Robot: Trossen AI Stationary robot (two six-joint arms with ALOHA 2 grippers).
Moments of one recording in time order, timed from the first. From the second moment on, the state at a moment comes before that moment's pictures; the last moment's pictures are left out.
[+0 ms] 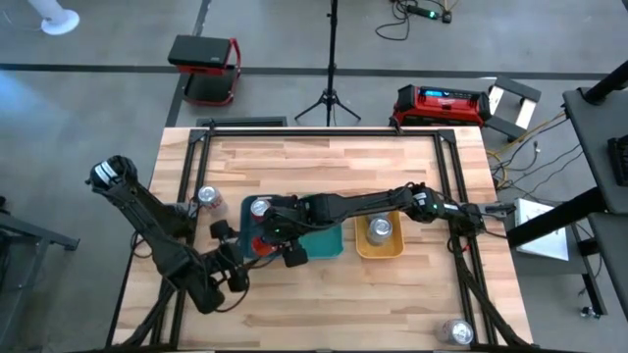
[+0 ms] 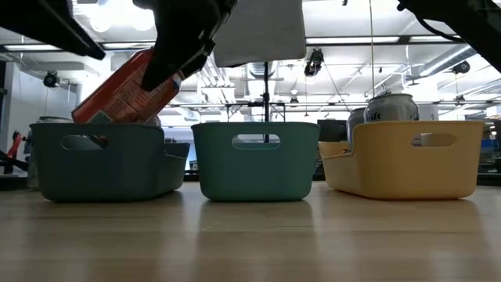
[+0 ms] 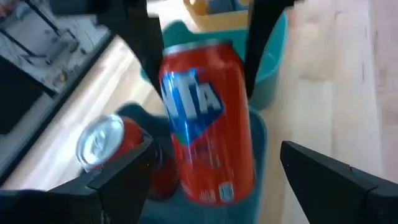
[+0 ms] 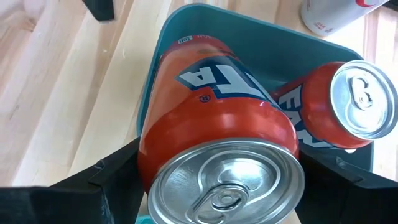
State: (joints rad) left arm -0.87 1.36 0.92 -0.88 -0.98 -0.93; right arm 0.13 2.41 2.36 -0.93 0.03 -0.20
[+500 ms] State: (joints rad) left arm -0.72 1.37 0.91 -0.70 -0.85 -0.72; right arm 0.13 2.41 2.36 -0.93 0.03 -0.24
